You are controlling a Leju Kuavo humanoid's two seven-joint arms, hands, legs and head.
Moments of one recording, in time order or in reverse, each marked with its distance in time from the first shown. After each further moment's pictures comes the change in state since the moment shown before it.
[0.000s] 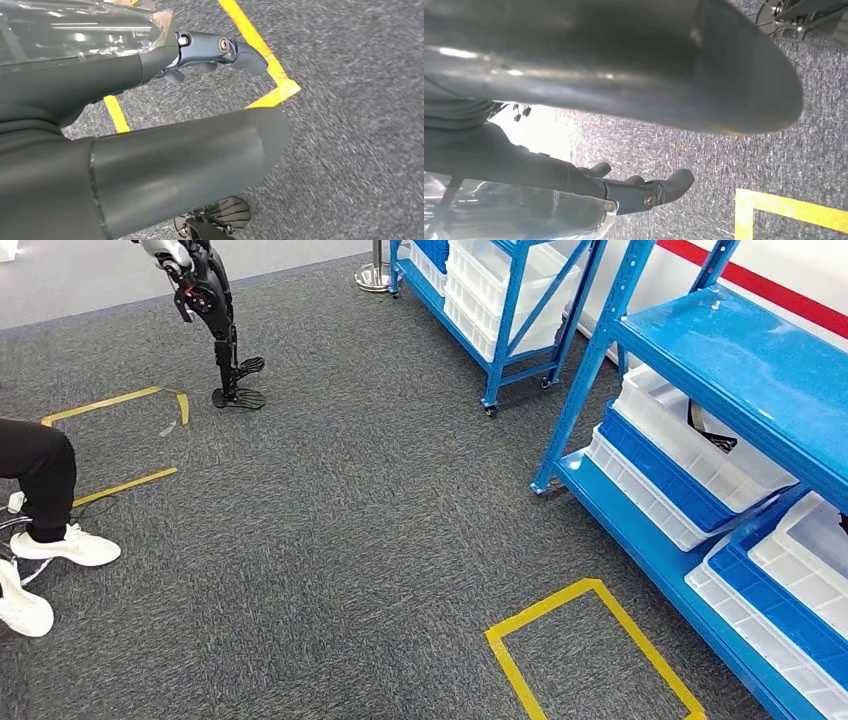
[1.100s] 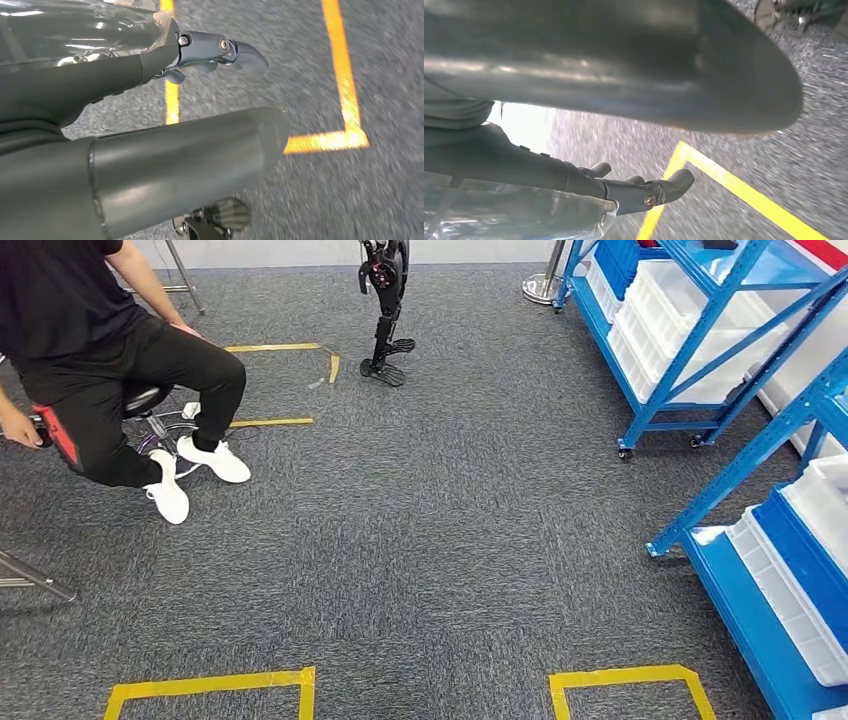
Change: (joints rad) left arm 0.013 -0.001 0.027 -0.001 0.022 0.008 -0.021; right arm -0.011 -0.005 0.043 0.000 0.008 0.009 0.015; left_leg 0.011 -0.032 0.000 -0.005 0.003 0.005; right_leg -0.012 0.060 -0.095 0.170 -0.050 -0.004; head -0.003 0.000
